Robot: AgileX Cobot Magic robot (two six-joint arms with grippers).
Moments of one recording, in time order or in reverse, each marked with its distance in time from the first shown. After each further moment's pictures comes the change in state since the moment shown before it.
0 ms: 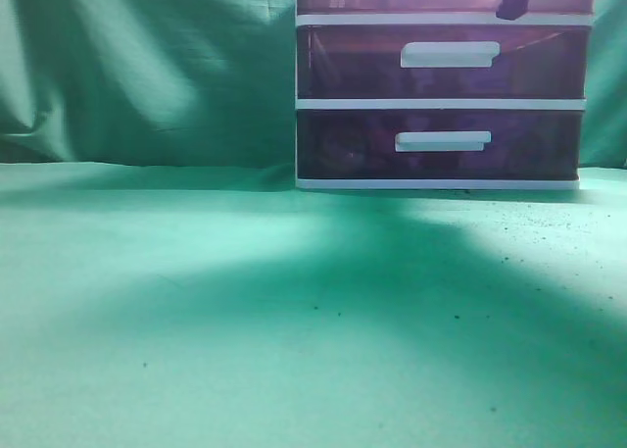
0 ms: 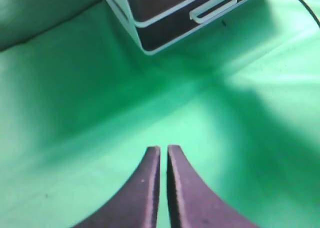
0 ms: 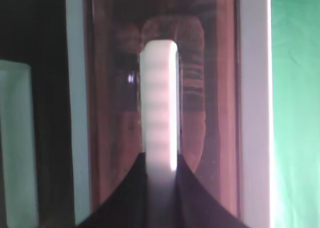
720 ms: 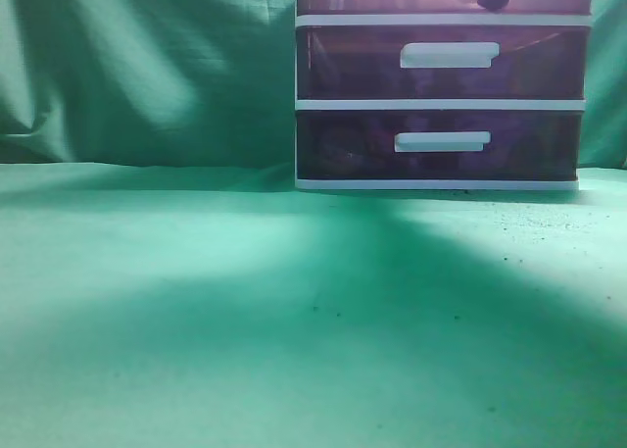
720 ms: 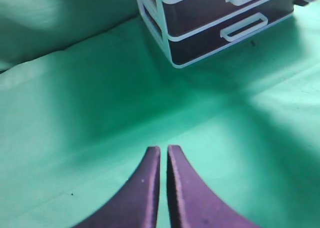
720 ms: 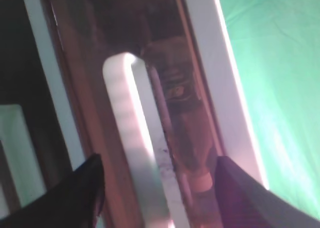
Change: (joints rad) left arm 0.000 -0.084 0.051 0.113 -0.019 -0.101; right arm 0.002 -0.004 0.014 -0.018 -0.029 0.255
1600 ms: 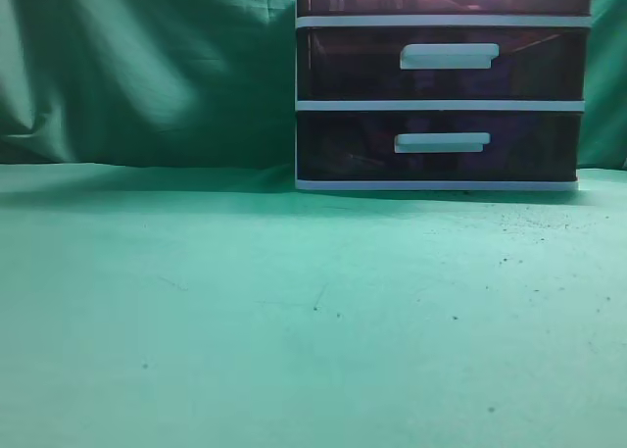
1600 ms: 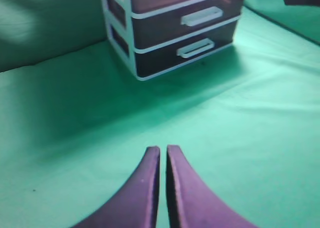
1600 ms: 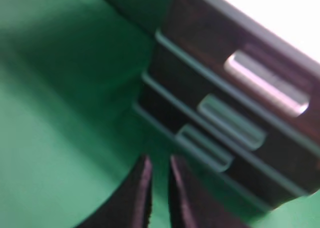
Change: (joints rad) left arm 0.000 -0.439 0.327 -0.133 -0.117 0.037; right arm 0.256 -0.607 0.148 0.409 0.865 0.489
